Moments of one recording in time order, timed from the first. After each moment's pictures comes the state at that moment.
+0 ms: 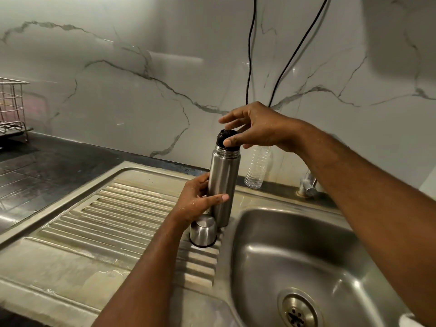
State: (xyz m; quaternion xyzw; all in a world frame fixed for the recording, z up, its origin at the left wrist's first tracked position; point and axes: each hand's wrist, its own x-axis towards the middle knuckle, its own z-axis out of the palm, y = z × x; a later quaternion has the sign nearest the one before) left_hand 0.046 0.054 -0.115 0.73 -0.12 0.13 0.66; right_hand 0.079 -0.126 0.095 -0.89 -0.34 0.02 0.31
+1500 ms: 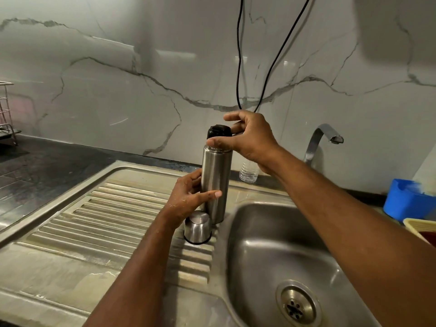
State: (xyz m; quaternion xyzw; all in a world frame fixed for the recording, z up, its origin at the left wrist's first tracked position) left_hand 0.049 0.058 -0.118 0.71 -0.14 0.12 0.68; right_hand 0.075 -0.120 0.036 -0.84 -0.24 -0.13 0.47
